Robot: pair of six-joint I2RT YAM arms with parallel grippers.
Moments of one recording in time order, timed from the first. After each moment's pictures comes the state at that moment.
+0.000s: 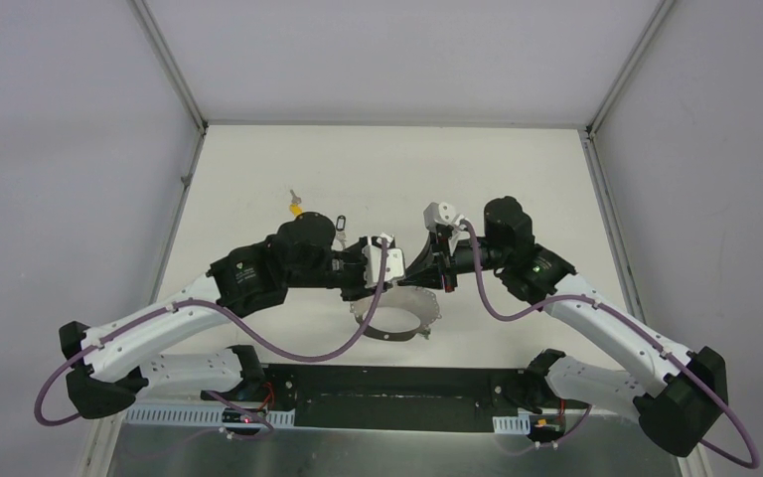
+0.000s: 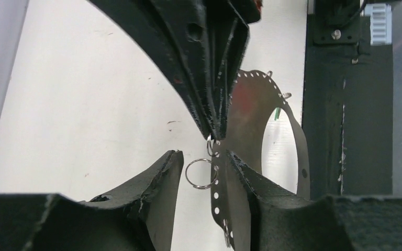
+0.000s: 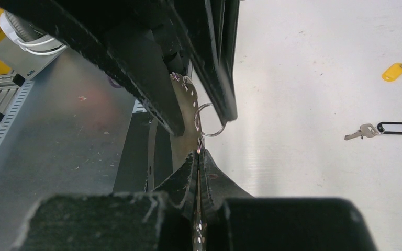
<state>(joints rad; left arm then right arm) -1.07 1.01 1.10 -0.54 0.28 0.40 0.72 1.03 0.82 -0.08 -0.96 -0.06</state>
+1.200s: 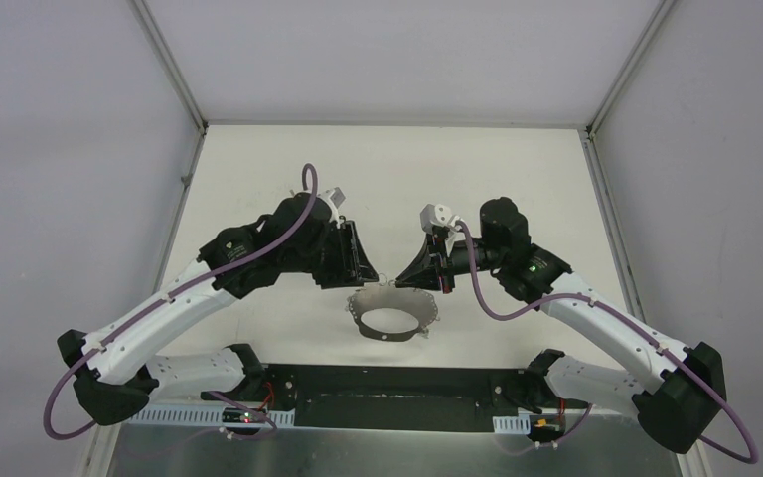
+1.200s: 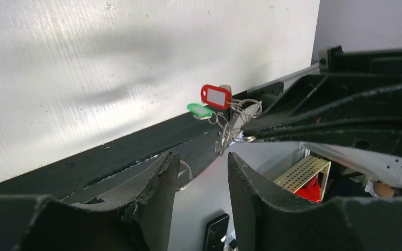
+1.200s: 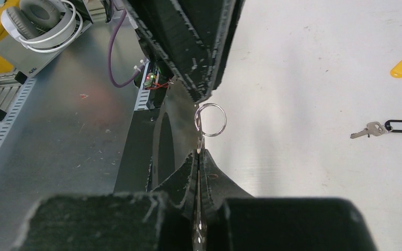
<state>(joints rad) -0.93 1.06 1.24 -0.92 0.11 -1.03 0.73 1.05 0.82 -0.07 -0.96 -0.05</state>
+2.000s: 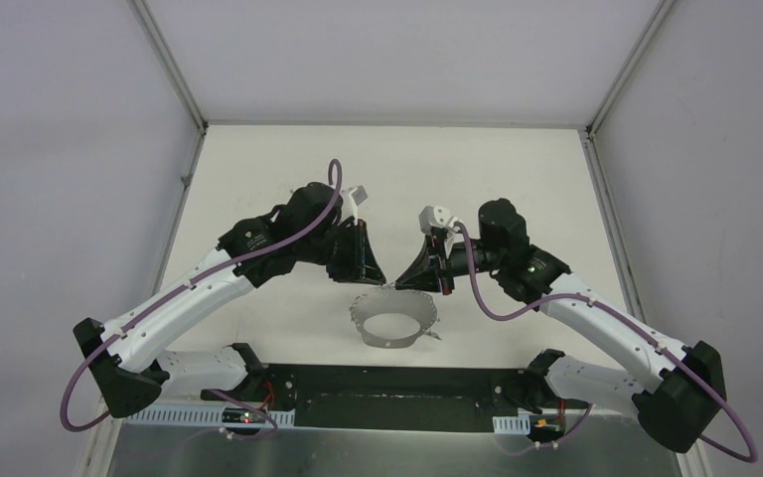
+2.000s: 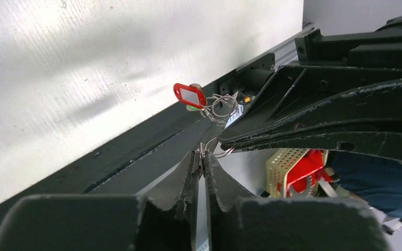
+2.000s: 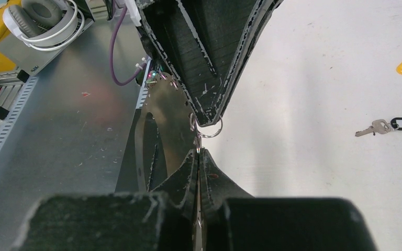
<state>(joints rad) -0.86 1.14 1.22 -0.81 0.32 -0.93 0.73 1.05 0.81 -0.07 -0.96 -0.05</state>
